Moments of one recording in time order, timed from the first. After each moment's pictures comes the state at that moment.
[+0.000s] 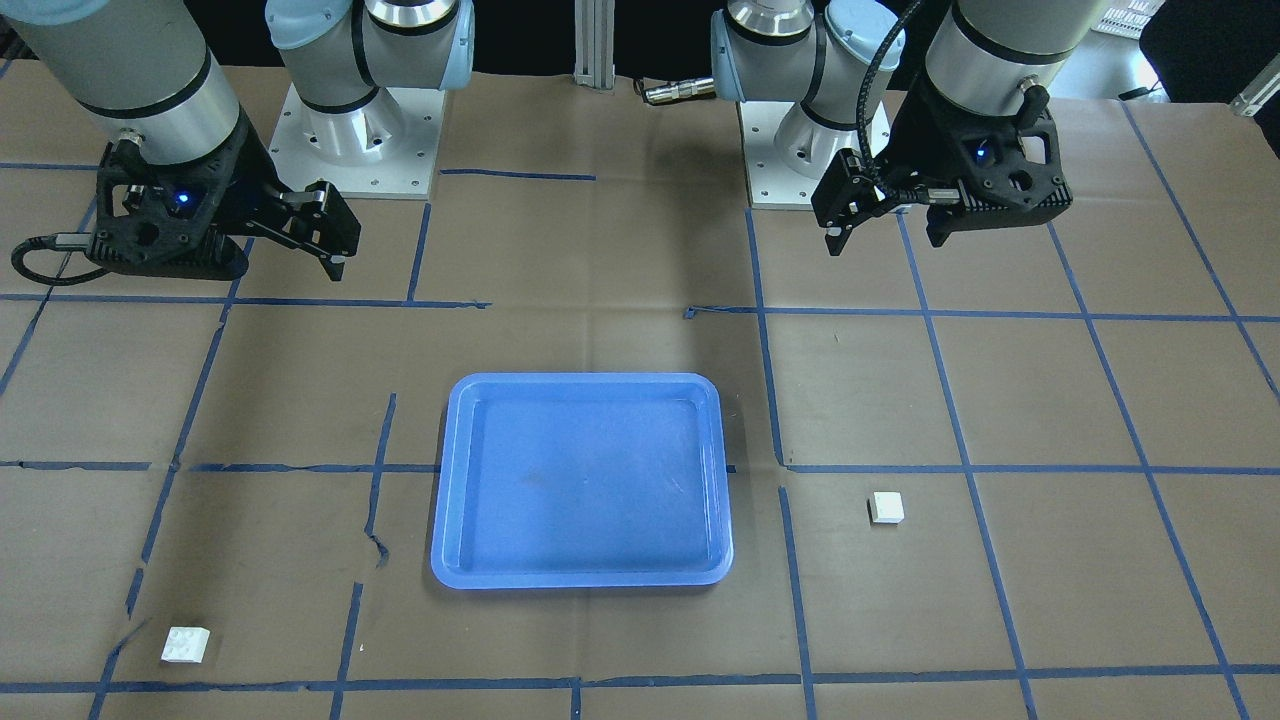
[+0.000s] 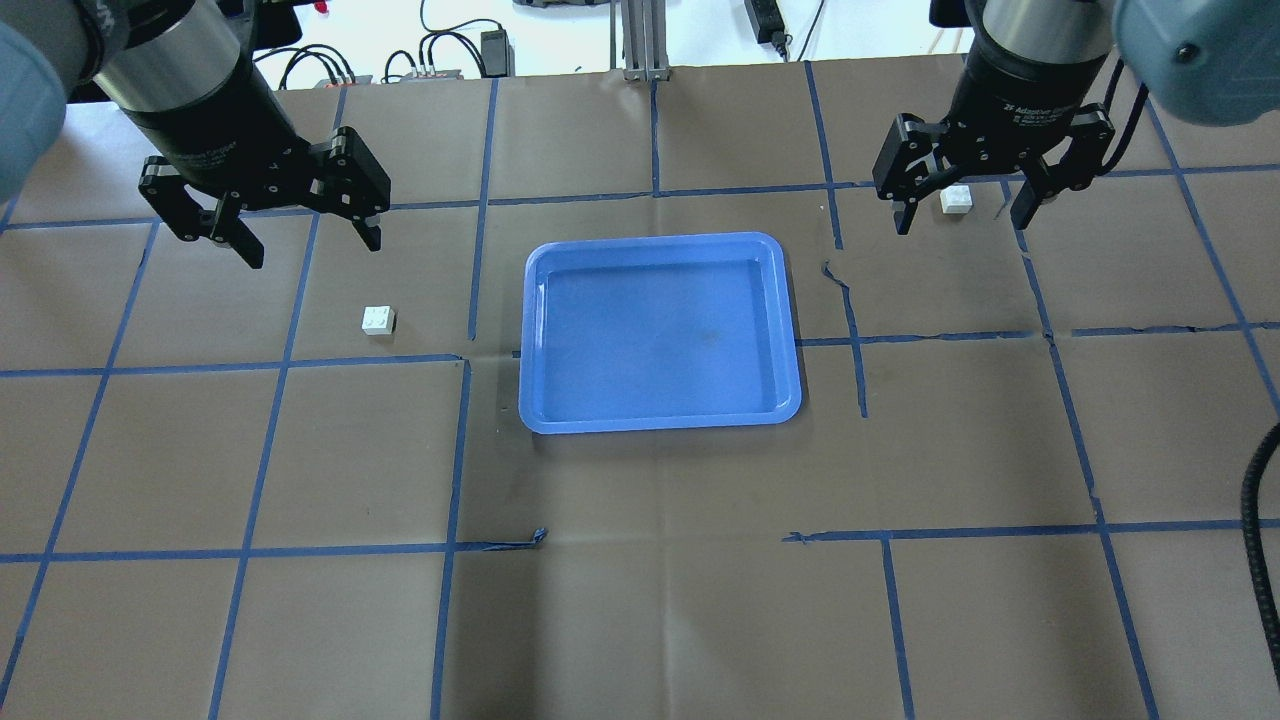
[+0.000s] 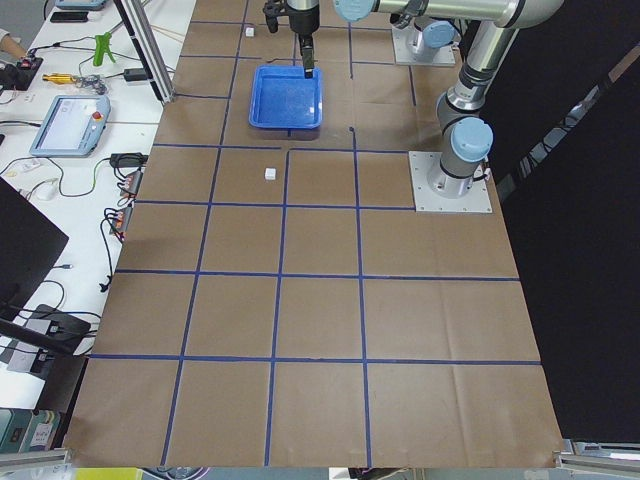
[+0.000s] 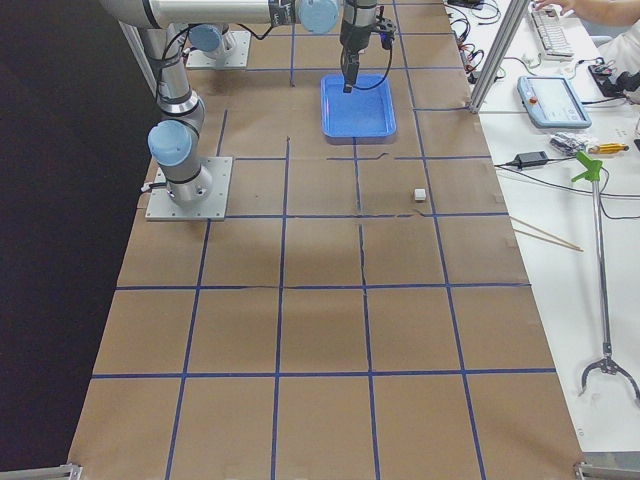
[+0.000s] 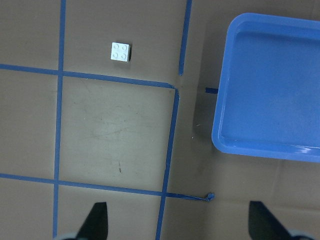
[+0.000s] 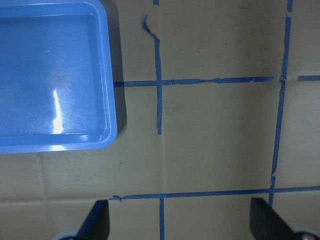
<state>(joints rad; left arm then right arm) -1.55 -1.57 -1.52 -1.67 1.58 -0.10 1.56 -1.50 1.49 -1.48 -1.60 0.02</state>
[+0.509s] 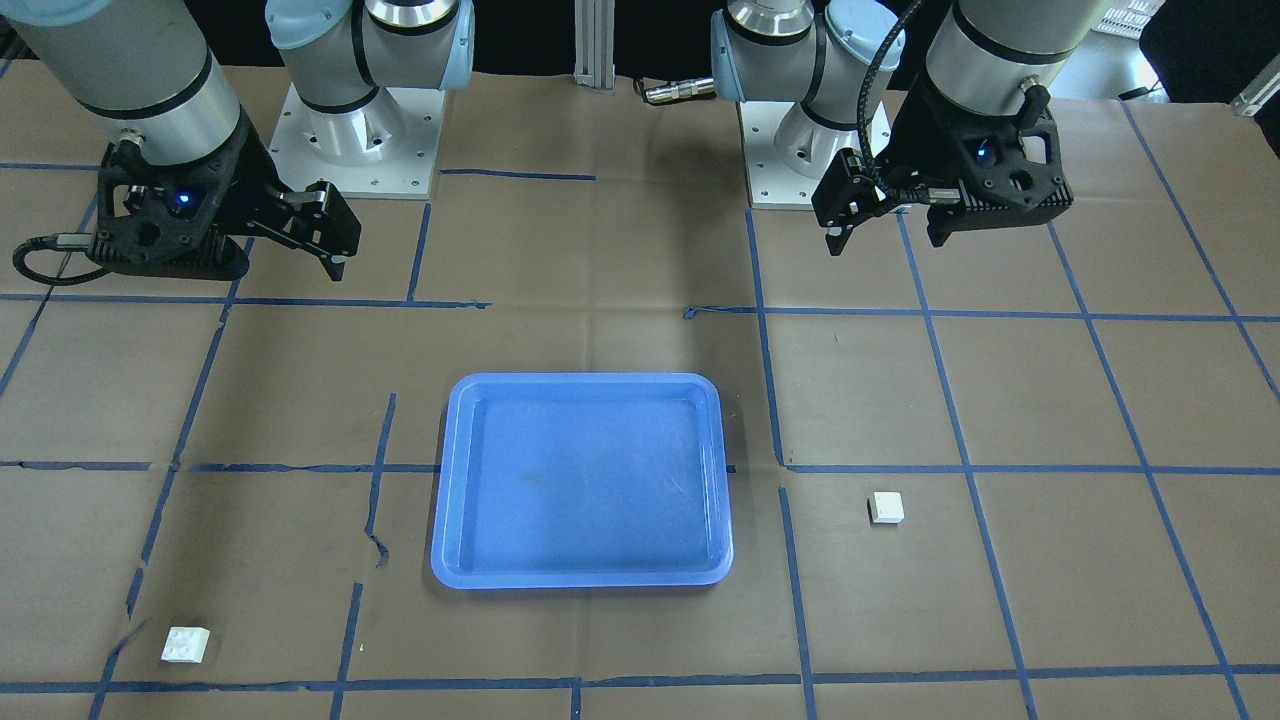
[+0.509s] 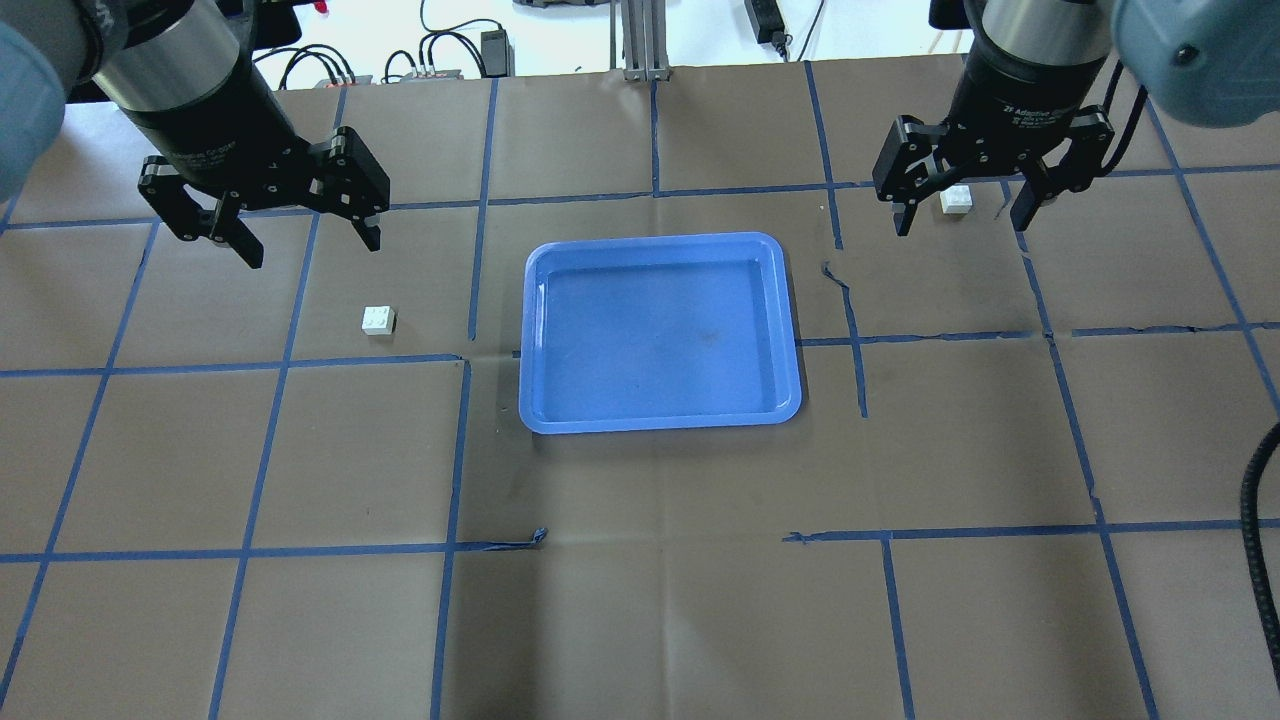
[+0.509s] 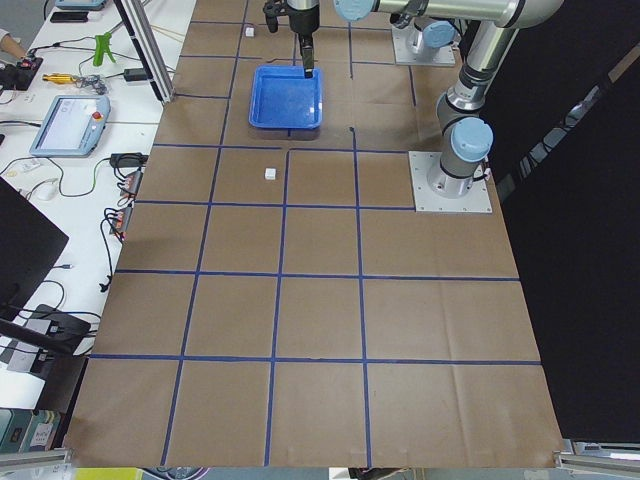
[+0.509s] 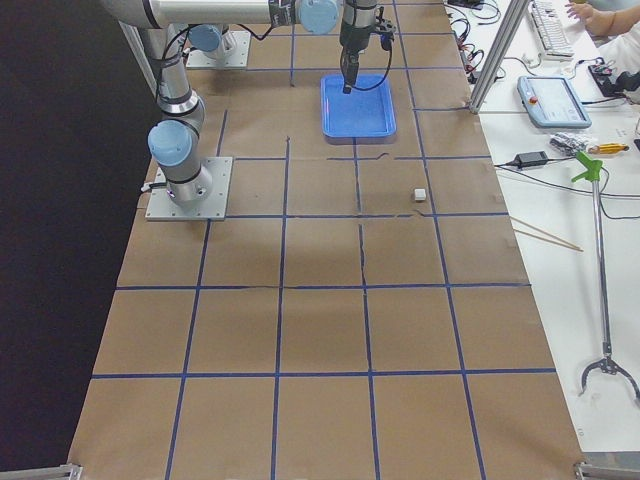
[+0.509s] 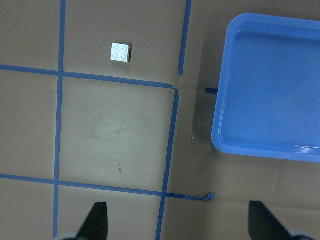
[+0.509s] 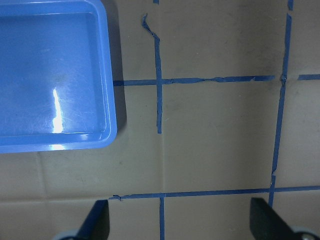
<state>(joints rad) -1.55 -1.57 -1.51 -1.67 1.58 -0.10 1.56 -1.50 1.49 -1.48 -1.60 0.02</state>
